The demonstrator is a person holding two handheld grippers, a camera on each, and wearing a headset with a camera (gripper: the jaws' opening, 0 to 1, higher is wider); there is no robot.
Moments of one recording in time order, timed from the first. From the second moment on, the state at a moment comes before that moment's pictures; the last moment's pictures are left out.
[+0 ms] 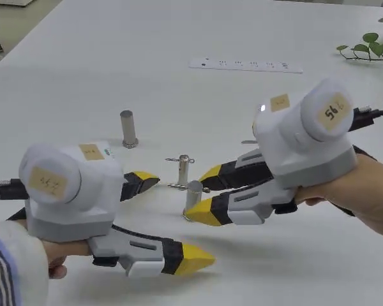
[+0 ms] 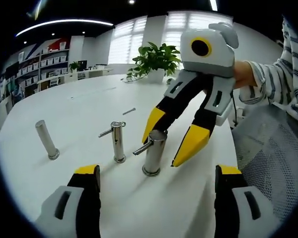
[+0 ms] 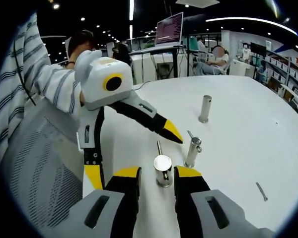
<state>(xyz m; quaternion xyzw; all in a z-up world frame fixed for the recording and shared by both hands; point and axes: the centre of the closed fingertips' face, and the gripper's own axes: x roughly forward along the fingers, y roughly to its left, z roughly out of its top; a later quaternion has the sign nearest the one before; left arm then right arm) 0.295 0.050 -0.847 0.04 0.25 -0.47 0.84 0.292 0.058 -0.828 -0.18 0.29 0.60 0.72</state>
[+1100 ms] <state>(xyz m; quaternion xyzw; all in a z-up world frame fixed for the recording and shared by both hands) 0.296 0.093 -0.850 0.06 0.27 -0.43 0.86 0.301 0.060 -0.842 -0.18 0.25 0.61 0.73</state>
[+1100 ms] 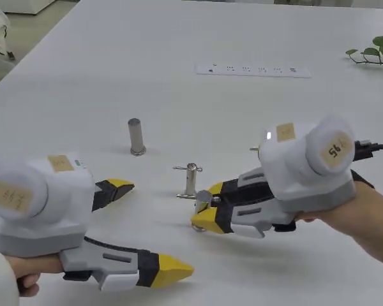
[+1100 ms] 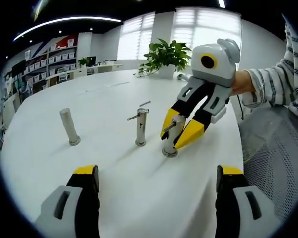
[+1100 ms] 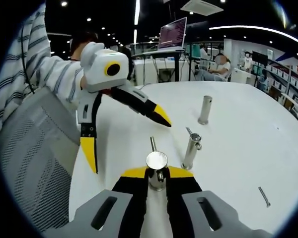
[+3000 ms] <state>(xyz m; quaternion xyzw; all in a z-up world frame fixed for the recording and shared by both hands) 0.301 0.129 -0.838 0.03 0.28 -0.36 0.89 0.357 0.001 -0.826 -0.16 0.24 0.60 0.75</state>
